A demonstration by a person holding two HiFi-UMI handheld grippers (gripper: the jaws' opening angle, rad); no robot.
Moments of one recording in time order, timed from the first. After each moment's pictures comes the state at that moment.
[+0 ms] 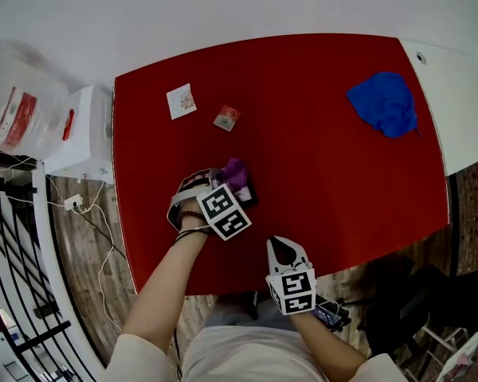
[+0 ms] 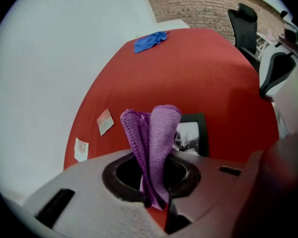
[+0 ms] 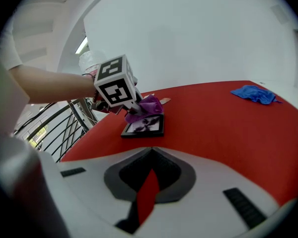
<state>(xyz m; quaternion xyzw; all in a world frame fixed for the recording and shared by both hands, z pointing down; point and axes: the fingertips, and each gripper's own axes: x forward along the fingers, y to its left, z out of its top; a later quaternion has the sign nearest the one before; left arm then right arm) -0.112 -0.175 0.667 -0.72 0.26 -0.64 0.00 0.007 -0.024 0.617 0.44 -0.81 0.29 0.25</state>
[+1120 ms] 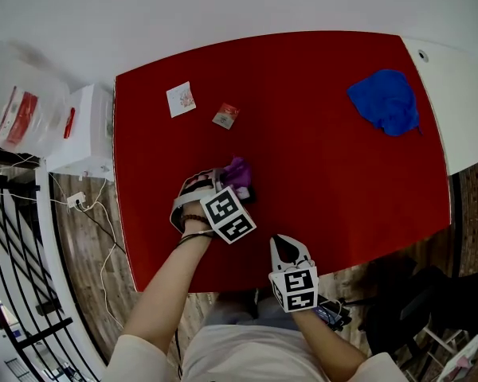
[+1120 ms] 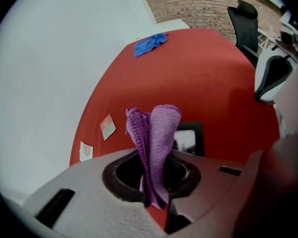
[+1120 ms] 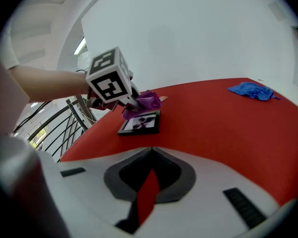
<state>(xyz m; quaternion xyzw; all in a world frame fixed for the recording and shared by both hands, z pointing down) -0.098 -0.172 0.654 -0.71 0.28 -0.65 0.02 0.023 -0.023 0.625 0.44 -0.81 0.29 0.25</state>
